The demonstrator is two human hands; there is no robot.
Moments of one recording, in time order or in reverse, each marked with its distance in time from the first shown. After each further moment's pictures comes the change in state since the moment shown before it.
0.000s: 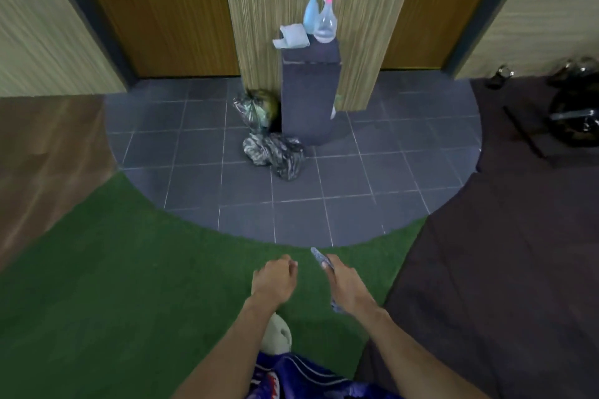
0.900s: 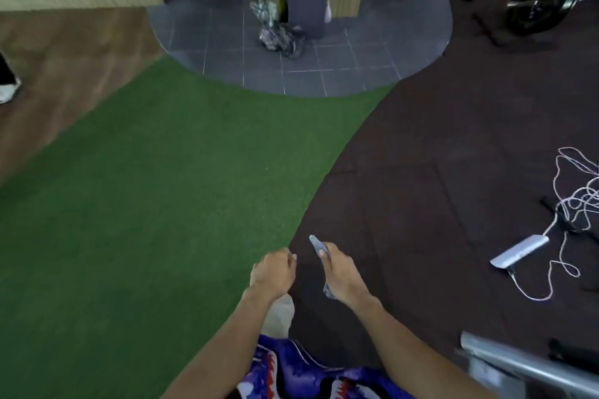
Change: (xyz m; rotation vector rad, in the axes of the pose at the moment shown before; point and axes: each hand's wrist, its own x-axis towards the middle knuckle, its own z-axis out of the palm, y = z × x) left_hand -0.798 -0.228 0.534 -0.042 -0.008 -0.003; right_hand -0.837 0.285 0.432 0.140 0.030 0.012
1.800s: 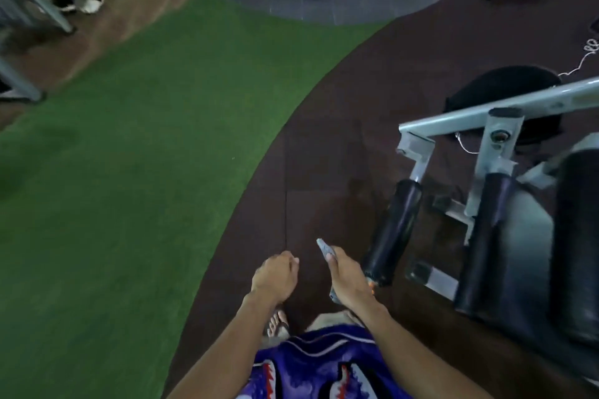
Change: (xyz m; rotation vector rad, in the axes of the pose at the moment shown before) left_hand -0.761 -0.137 0.536 -0.143 0.046 -0.068; right_hand -0.805 0.389 0.229 -0.108 -0.056 -0.034
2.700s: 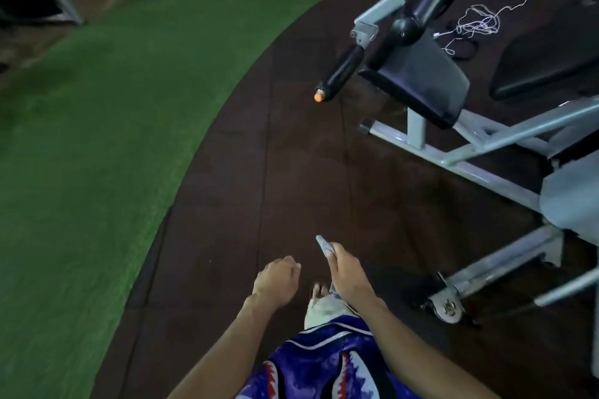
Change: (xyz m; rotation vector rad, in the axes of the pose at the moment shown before) left_hand -0.728 -0.130 0.558 0.063 -0.023 0.004; right_hand -0.774 0.433 0.209 -0.027 -0.006 -0.020
